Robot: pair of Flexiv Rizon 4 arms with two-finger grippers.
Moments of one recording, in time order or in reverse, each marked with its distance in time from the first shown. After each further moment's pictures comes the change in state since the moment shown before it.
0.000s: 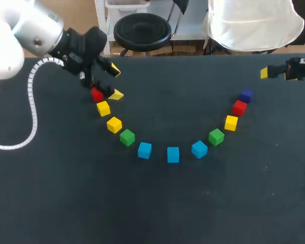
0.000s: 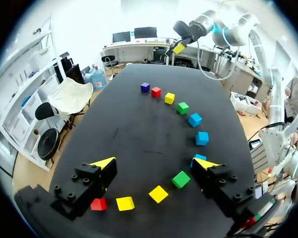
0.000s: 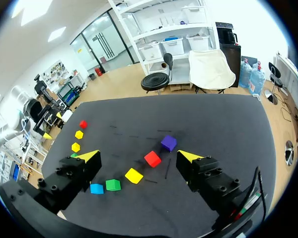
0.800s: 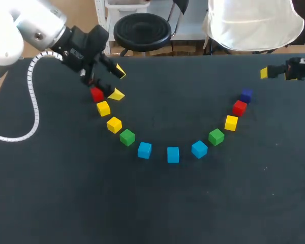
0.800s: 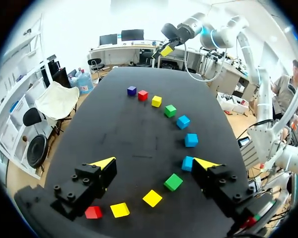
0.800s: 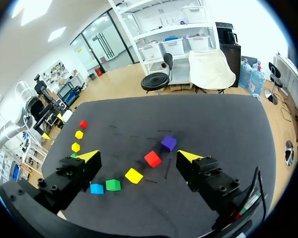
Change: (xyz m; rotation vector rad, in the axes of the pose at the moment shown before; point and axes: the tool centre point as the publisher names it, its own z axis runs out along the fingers) left arm -0.005 -0.008 0.003 0.118 -0.024 0.038; right arm 0.000 0.000 0.000 0.000 0.000 0.000
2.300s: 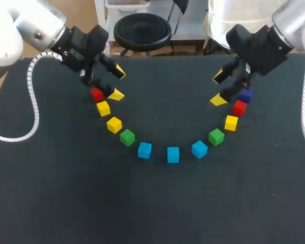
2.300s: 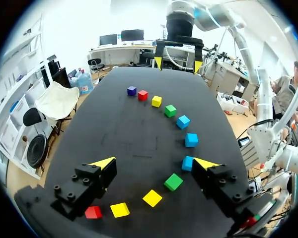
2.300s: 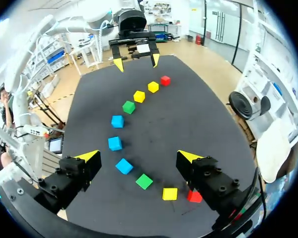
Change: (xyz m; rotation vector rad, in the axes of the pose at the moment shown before) left arm 0.001 0.000 0.000 0.000 -0.002 0.000; right arm 0.037 0.142 0.044 -0.459 0.385 -0.875
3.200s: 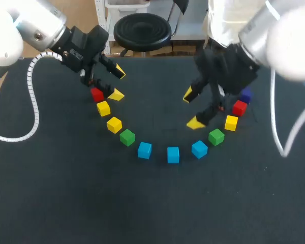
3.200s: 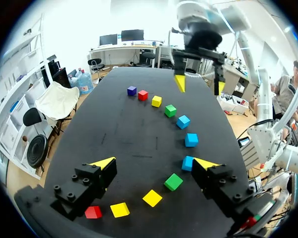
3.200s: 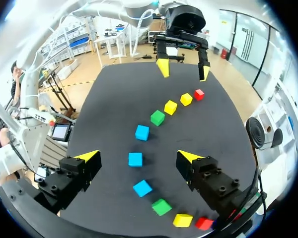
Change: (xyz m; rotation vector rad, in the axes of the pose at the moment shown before) left arm 0.000 0.000 0.000 0.000 0.000 0.000; right arm -0.022 0.065 0.057 -0.060 0.000 -0.210
